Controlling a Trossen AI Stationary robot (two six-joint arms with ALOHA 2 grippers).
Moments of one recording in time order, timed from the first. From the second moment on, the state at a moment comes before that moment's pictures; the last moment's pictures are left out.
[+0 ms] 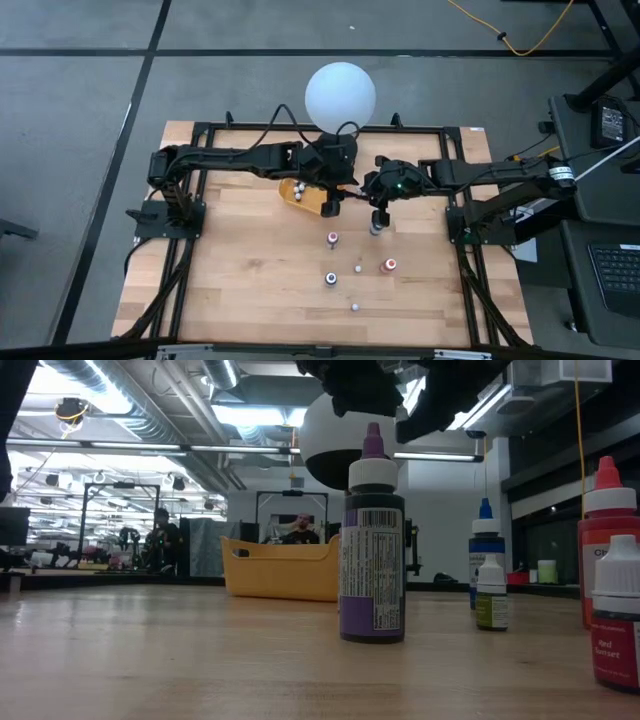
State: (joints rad) left arm 0.10 1.78 1.62 -0.42 0.09 0.15; right arm 0.01 1.28 1.05 -0.53 0.13 -0.01
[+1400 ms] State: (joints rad) left arm 0.10 1.78 1.62 -0.42 0.07 0.15; right arm 0.01 1.28 1.05 -0.46 0.13 -0.01
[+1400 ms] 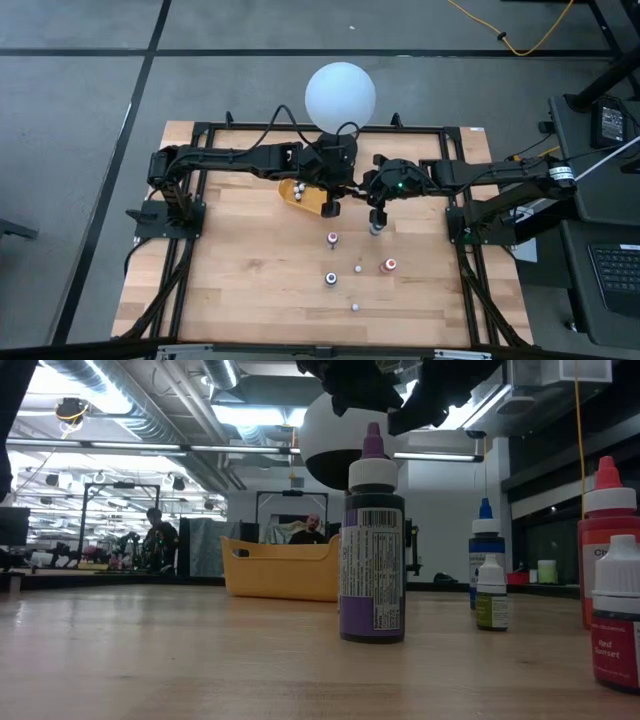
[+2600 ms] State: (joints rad) left arm 0.15 1.57 1.08 -0.15 -0.05 0.01; right arm 0.00 0.71 0.78 -0.41 0.27 -0.17
